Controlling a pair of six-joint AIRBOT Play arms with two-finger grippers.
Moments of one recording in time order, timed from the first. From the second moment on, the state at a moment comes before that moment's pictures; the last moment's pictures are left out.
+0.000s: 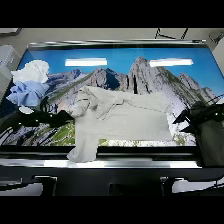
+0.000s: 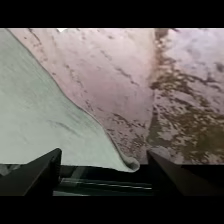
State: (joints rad) left arm 0.13 -1.45 0.83 0.72 -0.91 -1.26; right arm -0.51 -1.63 1.22 -1.16 1.53 1.53
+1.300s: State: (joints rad) left arm 0.48 -0.71 1.48 0.68 -0.83 -1.23; right arm -0.43 -0.98 1.75 -1.06 1.05 1.42
